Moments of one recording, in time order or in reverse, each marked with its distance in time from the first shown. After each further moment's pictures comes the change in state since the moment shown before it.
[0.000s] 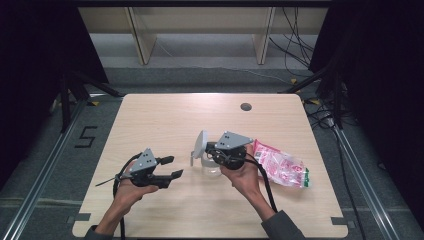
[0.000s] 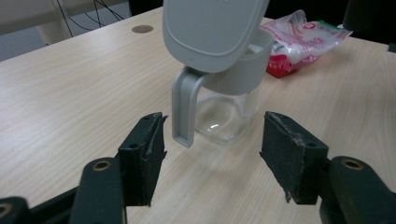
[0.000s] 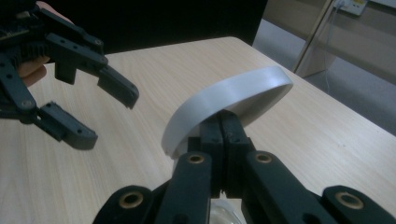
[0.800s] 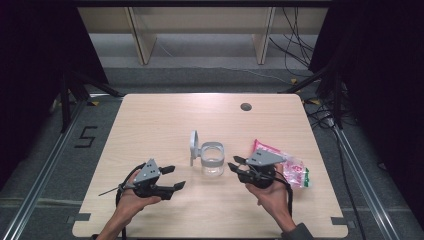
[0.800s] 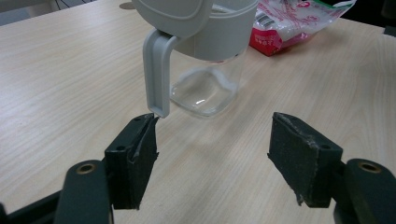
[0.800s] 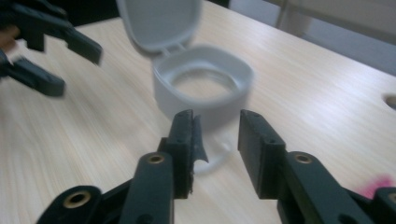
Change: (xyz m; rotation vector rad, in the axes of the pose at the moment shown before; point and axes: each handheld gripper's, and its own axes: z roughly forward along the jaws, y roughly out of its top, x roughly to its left) left arm -0.019 -0.021 0.003 0.036 -0.005 -0.030; right arm -0.003 -0.061 -0.066 0.077 -0.063 0.165
